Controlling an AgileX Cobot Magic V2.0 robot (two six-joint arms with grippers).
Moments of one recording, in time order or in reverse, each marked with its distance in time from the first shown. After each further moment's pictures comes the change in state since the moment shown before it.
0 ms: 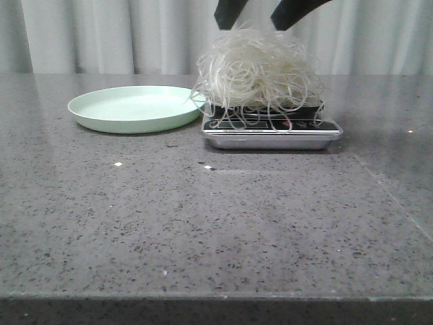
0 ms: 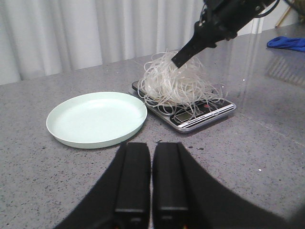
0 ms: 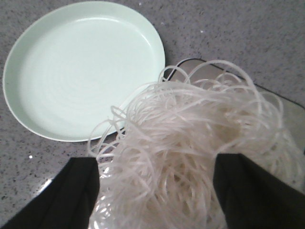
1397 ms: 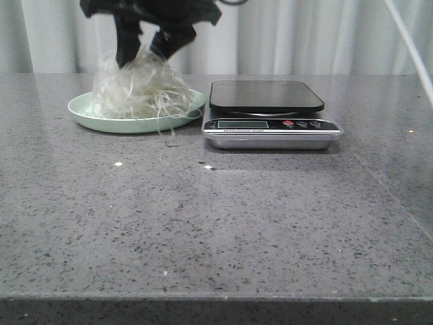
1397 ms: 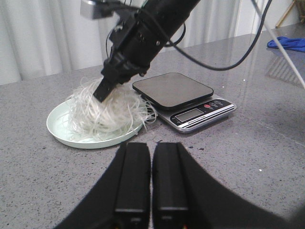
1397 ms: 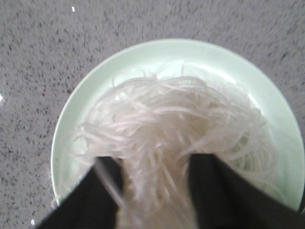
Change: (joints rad) left arm 0.000 0.000 0.000 0.000 0.000 0.000; right arm 0.148 0.495 -0.620 0.011 0.178 -0.002
